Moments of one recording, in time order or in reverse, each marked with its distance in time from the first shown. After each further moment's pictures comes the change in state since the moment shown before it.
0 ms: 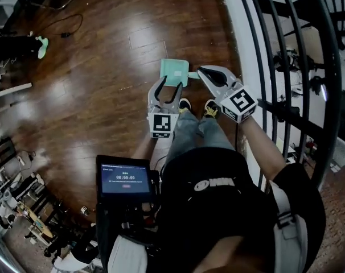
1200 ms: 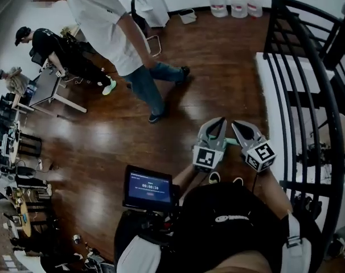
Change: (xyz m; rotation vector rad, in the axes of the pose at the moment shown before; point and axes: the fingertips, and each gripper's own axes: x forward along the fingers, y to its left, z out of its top) left arm -0.013 -0.002 0.151 0.090 -0.302 0.077; right arm -0.003 0.027 0.059 -0.058 -0.191 0.024
